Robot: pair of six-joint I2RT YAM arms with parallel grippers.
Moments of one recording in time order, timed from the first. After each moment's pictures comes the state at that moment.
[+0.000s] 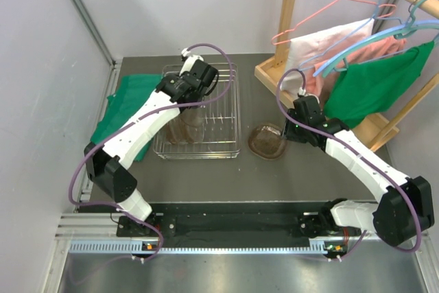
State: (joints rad) left arm -0.63 1.62 1.68 -1.04 -0.76 -0.34; right arm 0.43 1.21 0.90 -0.57 0.12 0.56
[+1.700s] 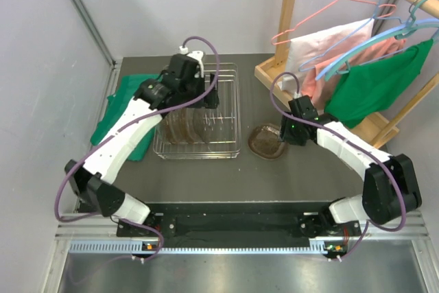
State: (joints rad) left arm -0.58 1.51 1.63 -0.88 -0.10 -0.38; right arm 0.39 1.37 0.91 -0.56 0.07 0.55
